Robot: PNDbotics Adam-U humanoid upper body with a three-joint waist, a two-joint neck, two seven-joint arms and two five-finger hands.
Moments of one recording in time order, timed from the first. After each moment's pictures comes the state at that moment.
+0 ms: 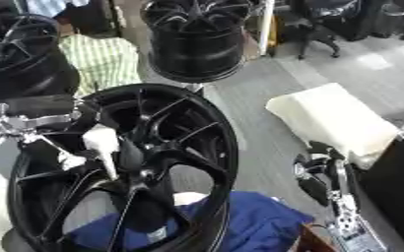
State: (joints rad) left arm -0.99 0.51 -0.66 -1.11 -0.37 -0.56 -0.56; right arm 0.05 -0.20 -0.04 -1.55 0.21 -0.13 -0.43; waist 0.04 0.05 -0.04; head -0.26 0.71
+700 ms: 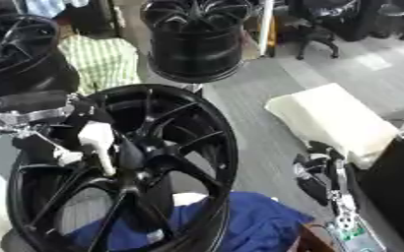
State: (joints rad) left arm -1.00 0.51 -0.61 -1.10 -0.28 -0.56 -0.56; right arm 0.05 -0.20 -0.04 -1.55 0.21 -0.13 -0.43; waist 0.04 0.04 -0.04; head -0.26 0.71
